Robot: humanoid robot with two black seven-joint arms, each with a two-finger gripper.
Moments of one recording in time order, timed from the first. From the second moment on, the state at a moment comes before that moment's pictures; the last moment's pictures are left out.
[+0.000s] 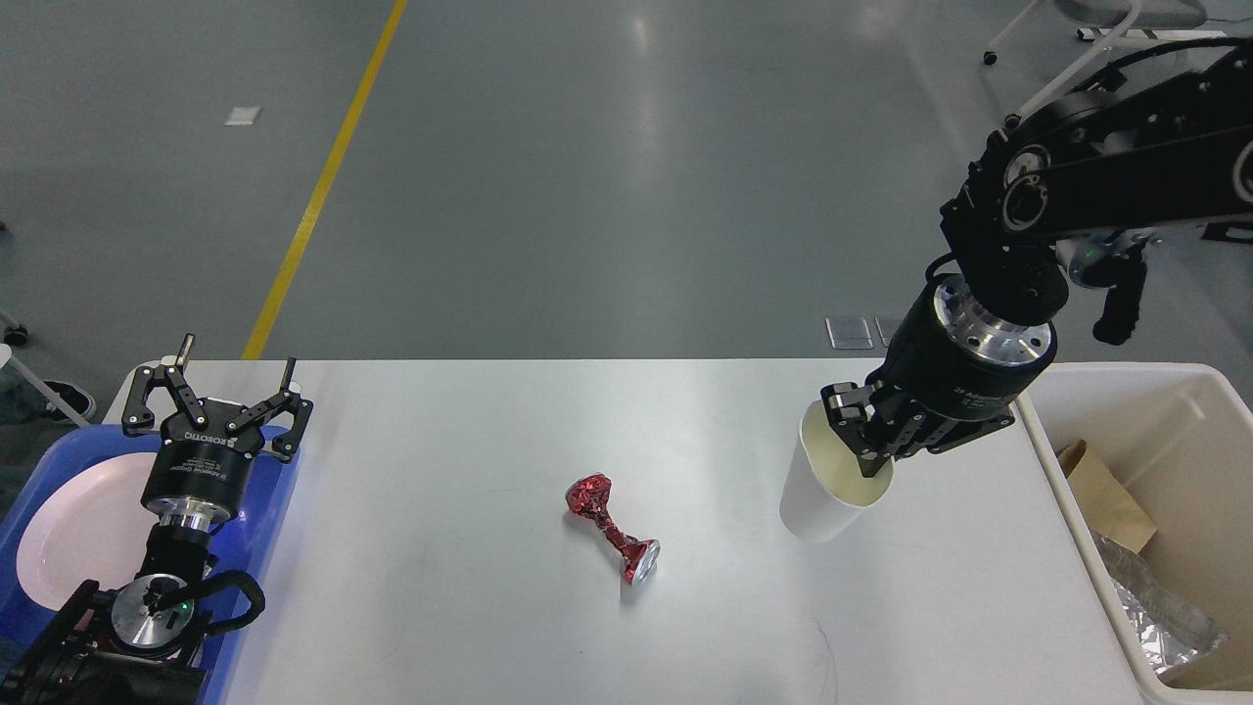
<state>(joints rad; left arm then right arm) -0.31 0.14 -1.55 -0.64 0.11 -0.71 -0.11 2.32 -0.27 -1.14 1.64 0.04 0.67 -0.22</state>
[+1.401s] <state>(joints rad) -0.31 0.14 -1.55 -0.64 0.11 -0.71 -0.11 0.86 -0.54 -0.85 0.30 0.06 0.24 -0.21</state>
